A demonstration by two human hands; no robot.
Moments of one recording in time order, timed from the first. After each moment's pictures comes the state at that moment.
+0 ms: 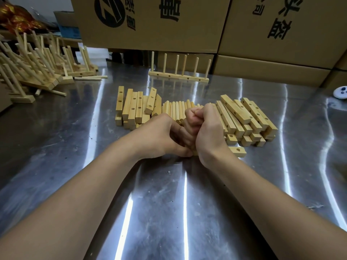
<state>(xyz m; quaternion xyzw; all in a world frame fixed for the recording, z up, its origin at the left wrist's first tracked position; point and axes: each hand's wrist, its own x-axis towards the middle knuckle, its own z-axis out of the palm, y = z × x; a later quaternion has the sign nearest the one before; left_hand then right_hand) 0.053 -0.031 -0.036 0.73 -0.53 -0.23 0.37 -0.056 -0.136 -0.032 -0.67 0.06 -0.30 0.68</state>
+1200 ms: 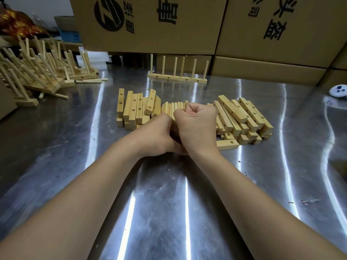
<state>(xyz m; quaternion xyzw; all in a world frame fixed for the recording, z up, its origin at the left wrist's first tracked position) 0.050 -0.032 -0.028 0.75 -0.52 -0.22 0.36 -0.040 -0.125 -0.032 -0.71 0.16 -0.48 0.49</state>
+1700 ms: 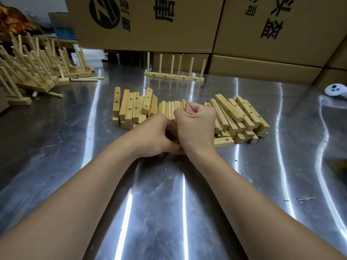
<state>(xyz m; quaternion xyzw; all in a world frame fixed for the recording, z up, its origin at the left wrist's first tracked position) 0.049 -0.030 -0.030 0.73 -0.53 -0.21 0.37 -0.040 -0.127 -0.034 -0.71 0.18 -0.48 0.49</state>
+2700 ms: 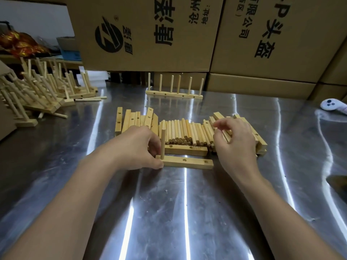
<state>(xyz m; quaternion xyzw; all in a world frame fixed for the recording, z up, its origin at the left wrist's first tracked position) 0.082 -0.006 -0.015 0.83 -0.50 -0.09 0.23 -0.103 -0.200 -0.033 -0.84 0.25 -0.44 0.20</state>
